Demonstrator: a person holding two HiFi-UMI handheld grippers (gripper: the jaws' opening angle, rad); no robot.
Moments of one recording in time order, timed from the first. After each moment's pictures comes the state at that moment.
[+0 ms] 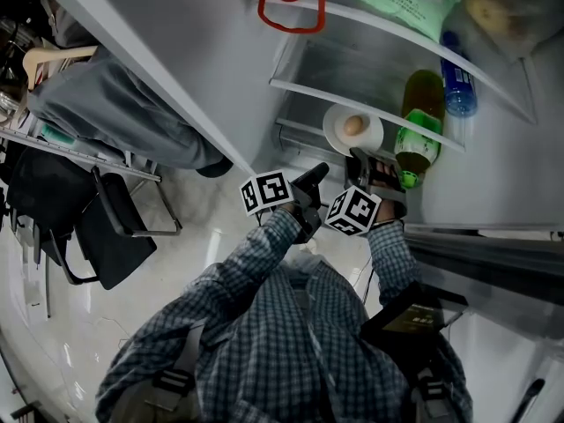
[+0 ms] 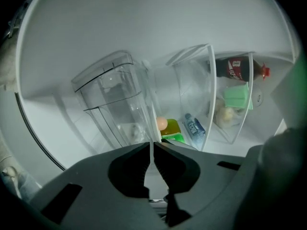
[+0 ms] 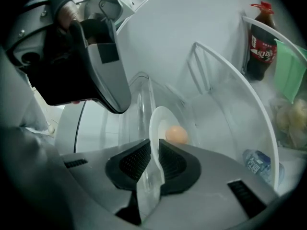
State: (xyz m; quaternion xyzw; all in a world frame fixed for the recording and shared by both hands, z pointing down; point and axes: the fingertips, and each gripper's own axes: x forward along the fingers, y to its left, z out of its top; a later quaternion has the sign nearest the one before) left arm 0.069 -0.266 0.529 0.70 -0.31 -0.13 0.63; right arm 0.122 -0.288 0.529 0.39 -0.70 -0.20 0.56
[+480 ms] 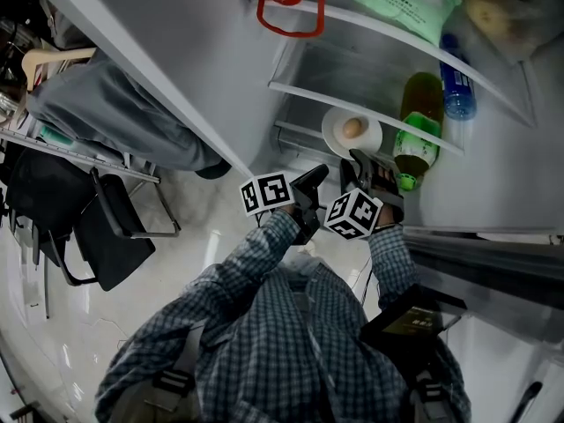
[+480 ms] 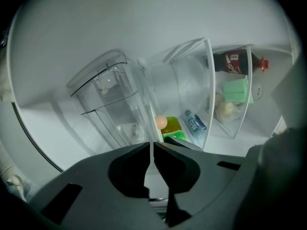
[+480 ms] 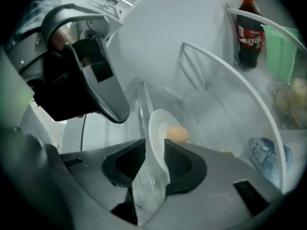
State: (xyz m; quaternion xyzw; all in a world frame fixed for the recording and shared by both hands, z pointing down) left arm 0.072 -0.269 0.527 0.72 -0.31 -0.11 0.62; right arm 0.117 -0.285 0.524 0.41 -0.74 -0.15 0.52
